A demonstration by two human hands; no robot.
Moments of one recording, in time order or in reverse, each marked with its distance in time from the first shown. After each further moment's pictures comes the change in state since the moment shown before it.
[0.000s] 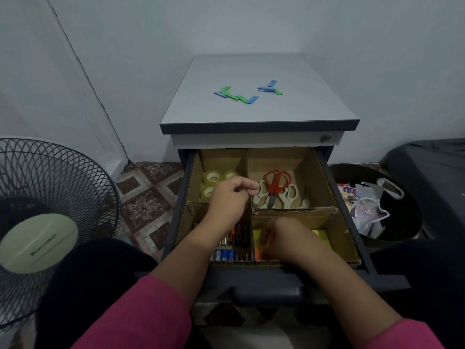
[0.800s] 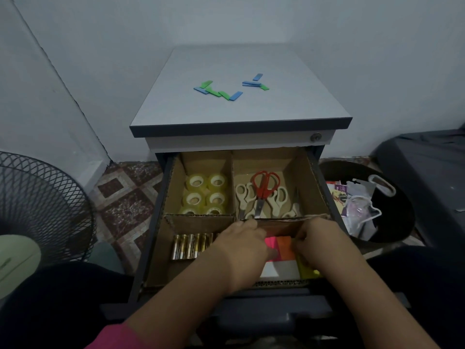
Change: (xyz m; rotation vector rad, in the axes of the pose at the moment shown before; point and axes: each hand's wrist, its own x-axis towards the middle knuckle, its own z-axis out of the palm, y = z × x) left_hand -0.028 0.008 0.029 1.376 -0.719 0.521; right_hand -0.007 0.050 -0.025 0.028 0.132 0.296
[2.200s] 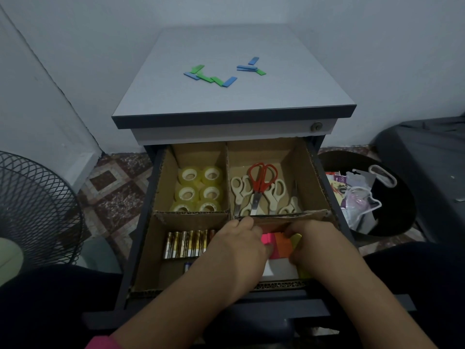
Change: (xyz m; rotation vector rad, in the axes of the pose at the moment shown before) left_hand 0.001 0.007 0.004 0.040 0.029 -0.049; right_hand -0.002 0.002 0.004 -0.036 -0.096 -0.042
